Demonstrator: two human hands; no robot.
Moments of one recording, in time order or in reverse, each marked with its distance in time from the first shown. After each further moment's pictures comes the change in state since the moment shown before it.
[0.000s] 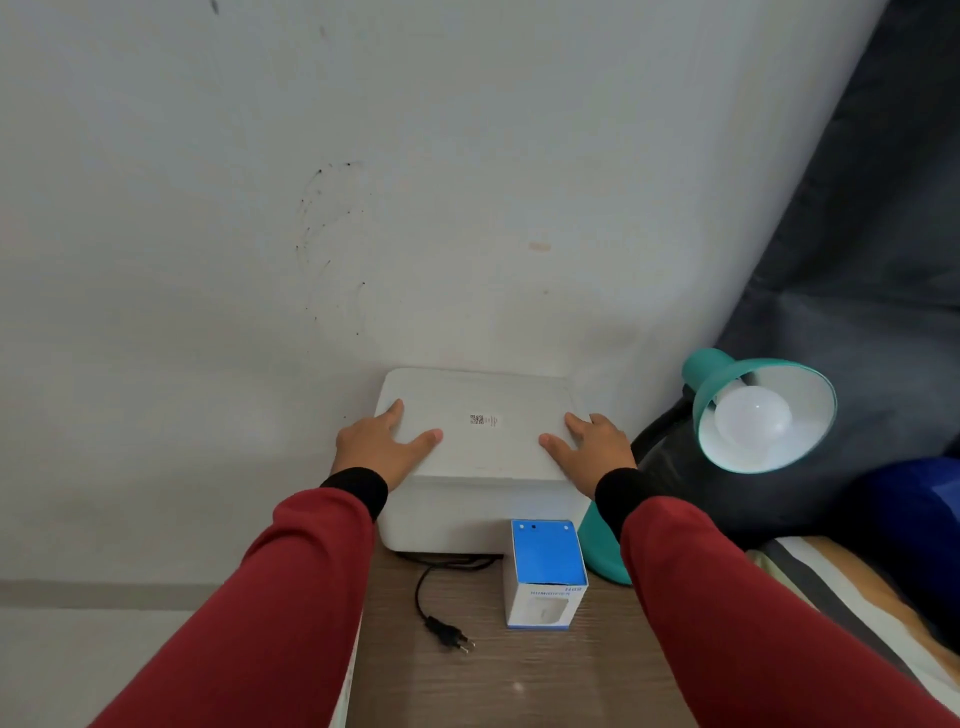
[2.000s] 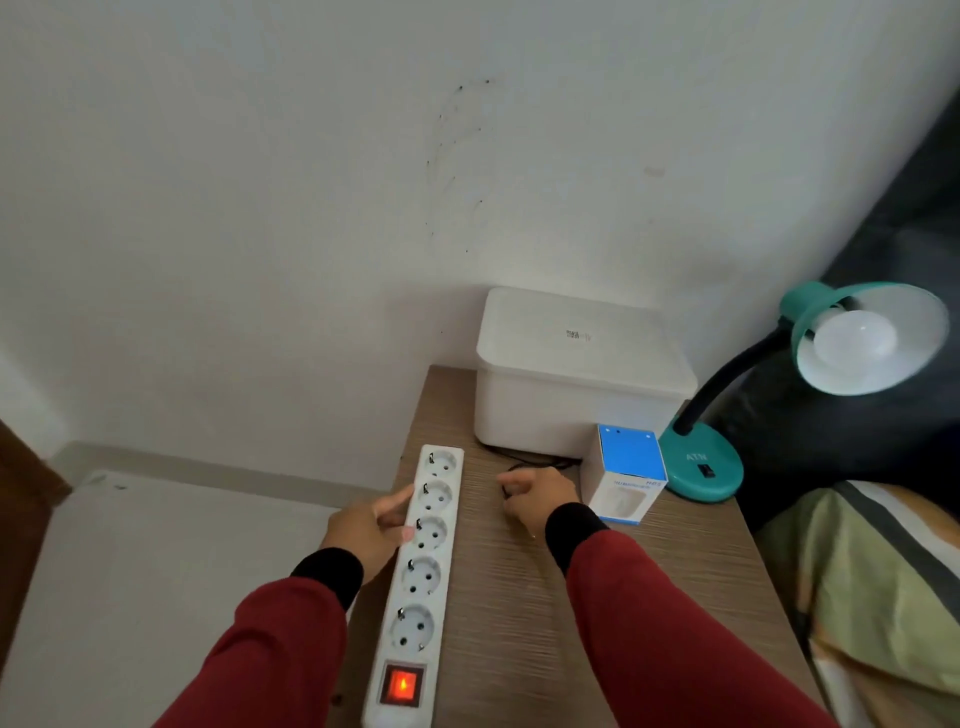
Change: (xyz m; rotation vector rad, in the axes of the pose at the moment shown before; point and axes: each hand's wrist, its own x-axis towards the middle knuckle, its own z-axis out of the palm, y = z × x) left_hand -0.160 -0.149 0.019 -0.410 -0.183 -0.229; right_hand -0.097 -0.066 0.154 0.403 -0.319 -0.050
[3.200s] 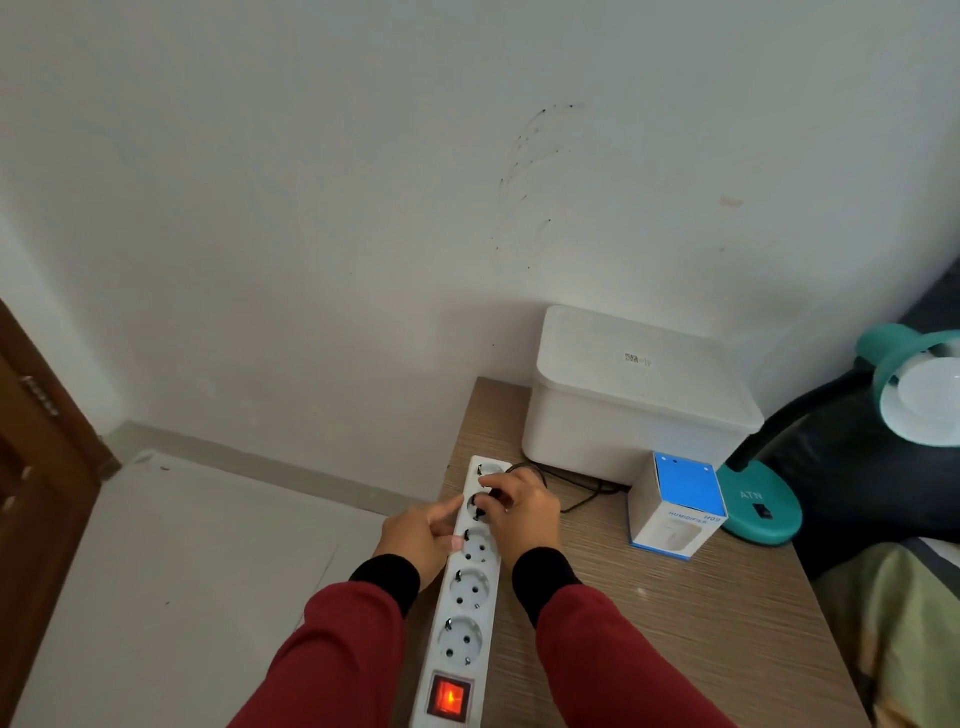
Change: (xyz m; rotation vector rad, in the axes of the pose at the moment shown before) left_hand 0.005 -0.010 0.000 0.012 -0.002 0.036; right_hand -0.019 -0.045 0.067 0.030 0.396 -0.448
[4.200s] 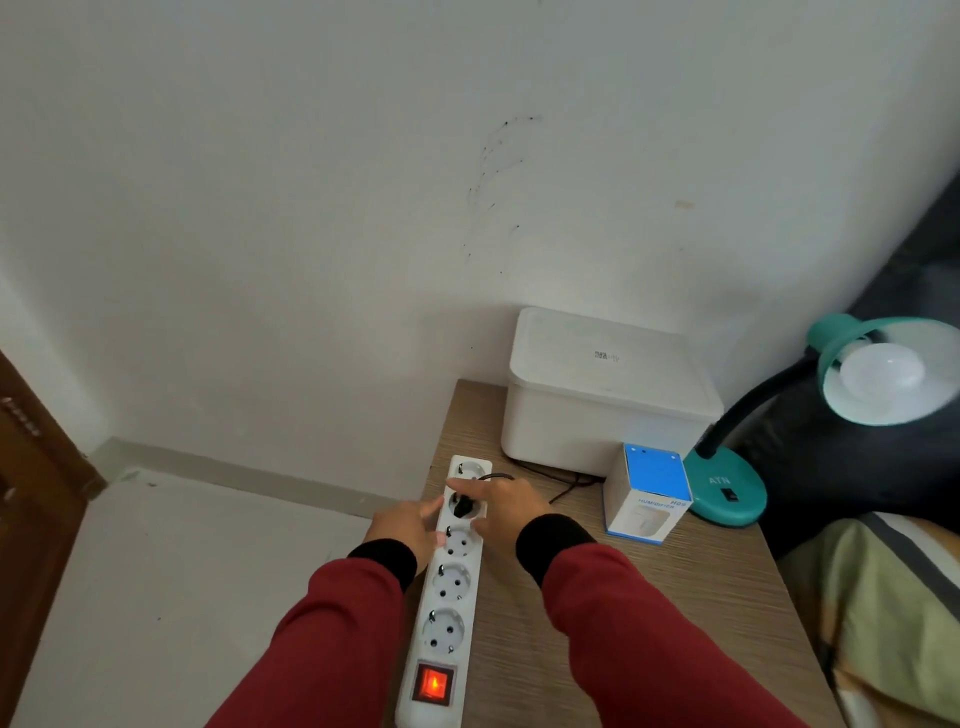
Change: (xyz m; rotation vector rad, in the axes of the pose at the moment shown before) left_hand 0.006 0.012 0.000 0.350 -0.030 -0.032; right_hand 0.006 -0.020 -0.048 -0.453 -0.628 -0.087
